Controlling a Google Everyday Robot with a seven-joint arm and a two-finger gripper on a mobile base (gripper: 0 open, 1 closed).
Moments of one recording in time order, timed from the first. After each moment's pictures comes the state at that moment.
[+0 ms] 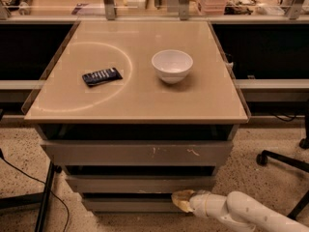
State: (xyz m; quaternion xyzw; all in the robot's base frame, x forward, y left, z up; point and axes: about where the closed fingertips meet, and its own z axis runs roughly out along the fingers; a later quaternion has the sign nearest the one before) arm 0.468 -0.096 0.369 -0.33 0.80 0.33 0.39
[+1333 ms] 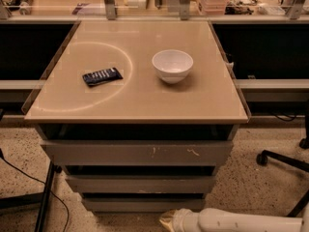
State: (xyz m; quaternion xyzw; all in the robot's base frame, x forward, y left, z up) arm 0.417 -0.043 0.276 -0.41 0.82 0.23 0.32
